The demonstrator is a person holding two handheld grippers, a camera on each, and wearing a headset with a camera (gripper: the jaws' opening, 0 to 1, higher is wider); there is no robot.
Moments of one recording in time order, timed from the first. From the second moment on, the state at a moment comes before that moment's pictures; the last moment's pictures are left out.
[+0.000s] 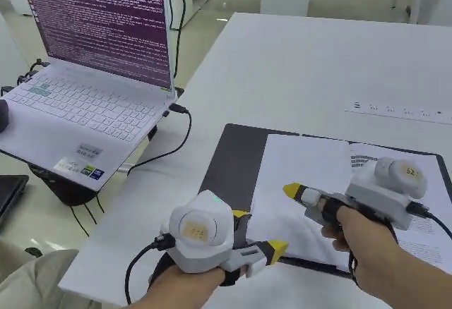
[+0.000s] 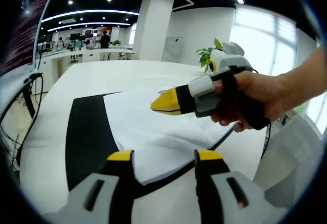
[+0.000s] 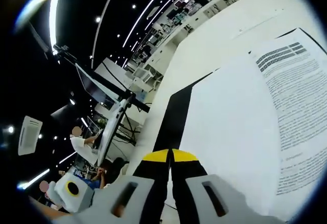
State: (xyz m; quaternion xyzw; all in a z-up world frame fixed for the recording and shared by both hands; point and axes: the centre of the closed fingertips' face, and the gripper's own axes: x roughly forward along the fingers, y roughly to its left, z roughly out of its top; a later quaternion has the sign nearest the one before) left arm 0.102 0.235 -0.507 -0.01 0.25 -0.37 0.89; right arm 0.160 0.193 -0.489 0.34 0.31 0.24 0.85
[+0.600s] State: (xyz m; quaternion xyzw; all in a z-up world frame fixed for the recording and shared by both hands) left arm 0.118 0.227 -0.548 0.03 0.28 -0.32 0.90; right arm 0.173 0.108 -0.488 0.26 0.24 0.20 0.91
